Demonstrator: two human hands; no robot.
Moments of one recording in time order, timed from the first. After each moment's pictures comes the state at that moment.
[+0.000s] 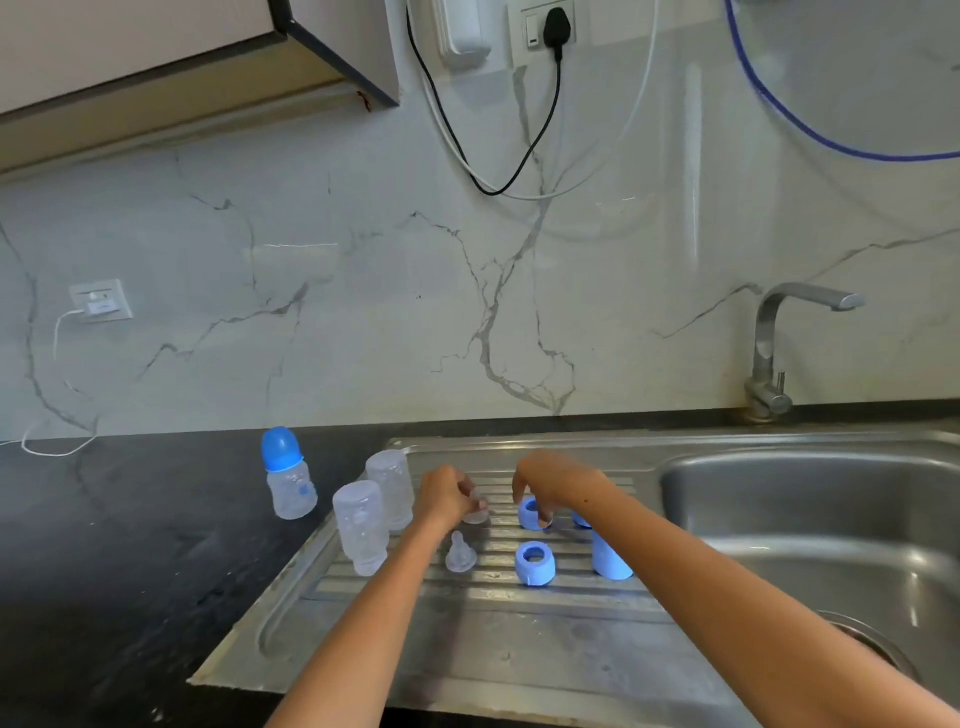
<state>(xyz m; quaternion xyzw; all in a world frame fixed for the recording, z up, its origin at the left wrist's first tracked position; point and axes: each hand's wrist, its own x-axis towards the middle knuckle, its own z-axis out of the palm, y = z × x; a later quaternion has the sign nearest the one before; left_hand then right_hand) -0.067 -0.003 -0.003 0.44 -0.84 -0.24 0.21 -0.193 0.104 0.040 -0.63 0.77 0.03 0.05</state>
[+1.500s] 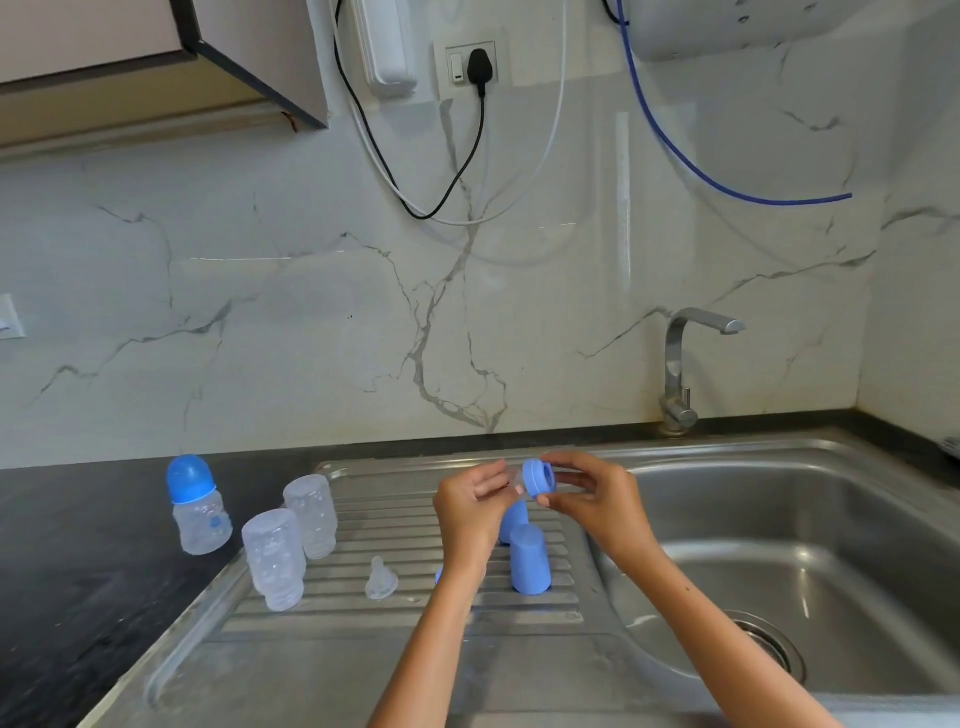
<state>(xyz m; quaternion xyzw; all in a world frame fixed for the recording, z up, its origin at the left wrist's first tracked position) -0.128 0.131 0.015 0.24 -0.66 -0.56 0.45 -0.244 0.235 0.010 -0.47 0.61 -0.63 0.03</state>
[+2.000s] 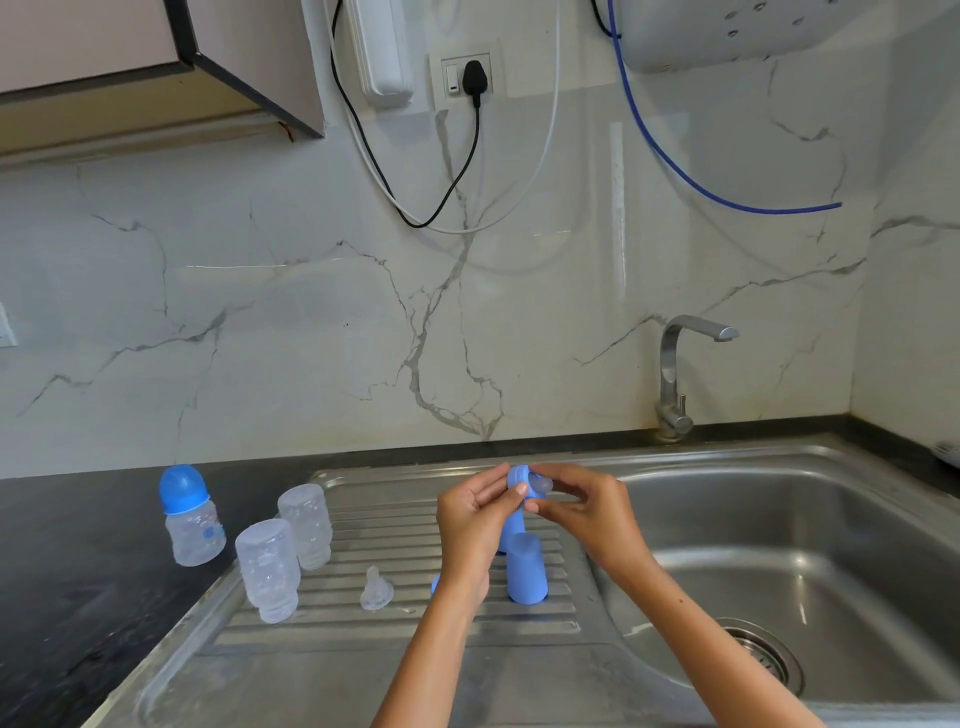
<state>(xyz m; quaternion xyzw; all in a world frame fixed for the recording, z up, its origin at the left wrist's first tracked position) -0.119 0.152 0.027 0.16 -0.62 -0.64 0.43 -0.239 0.234 0.009 -0.48 0.59 -0.65 0.03</state>
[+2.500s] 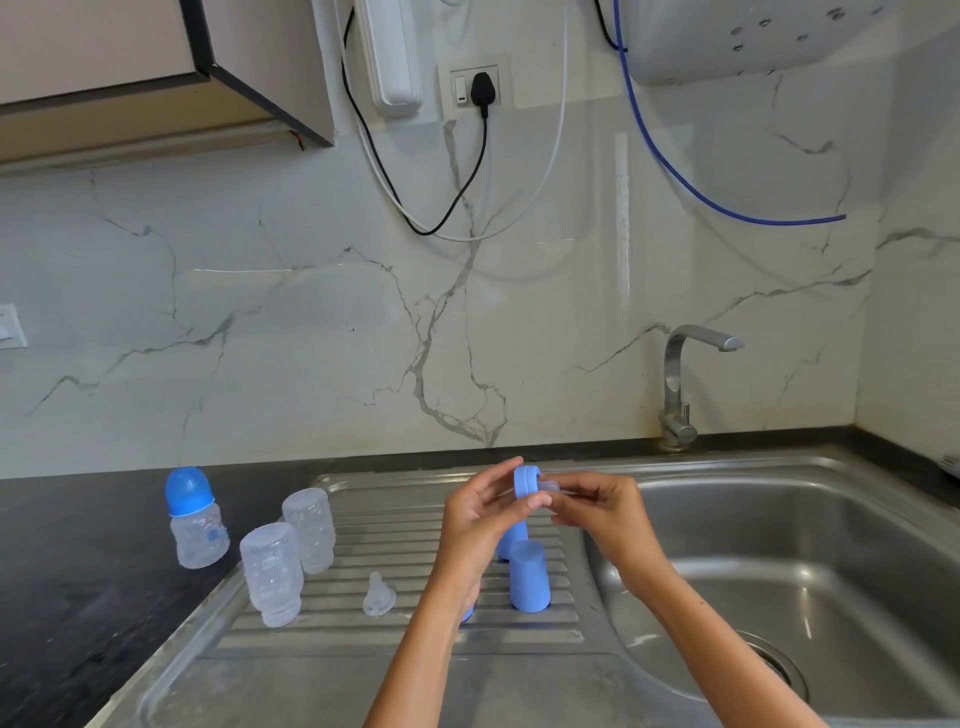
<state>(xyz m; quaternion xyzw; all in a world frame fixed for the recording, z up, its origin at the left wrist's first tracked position) -0.109 0.147 0.033 0.10 -0.65 -0.65 0.38 -0.232 0.246 0.023 -0.42 0.52 -0.72 0.15</state>
